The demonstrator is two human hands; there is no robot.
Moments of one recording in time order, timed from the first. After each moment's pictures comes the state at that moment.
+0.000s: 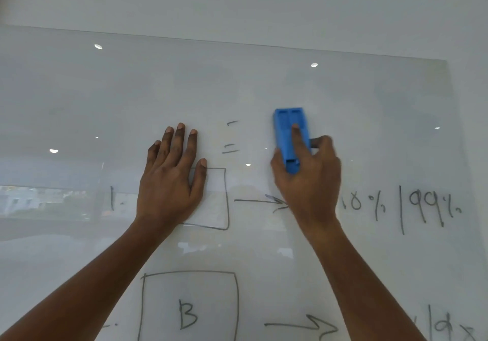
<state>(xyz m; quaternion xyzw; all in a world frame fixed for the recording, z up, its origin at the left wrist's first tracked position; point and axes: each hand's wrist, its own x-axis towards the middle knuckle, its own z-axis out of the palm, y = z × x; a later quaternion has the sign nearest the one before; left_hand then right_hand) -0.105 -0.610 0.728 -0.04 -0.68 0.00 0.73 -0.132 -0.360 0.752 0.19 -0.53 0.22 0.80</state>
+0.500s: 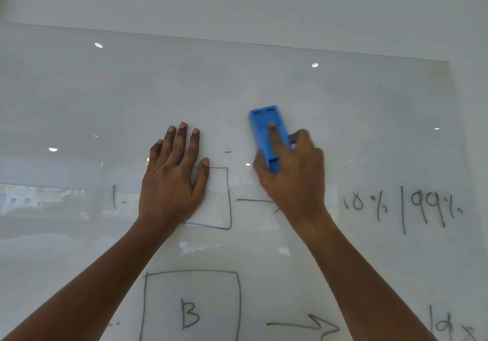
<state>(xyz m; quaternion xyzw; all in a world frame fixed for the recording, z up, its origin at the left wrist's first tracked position) -0.105 -0.610 0.728 -0.03 -0.68 0.00 0.73 -0.126 -0.379 0.759 0.23 -0.55 0.14 0.79</state>
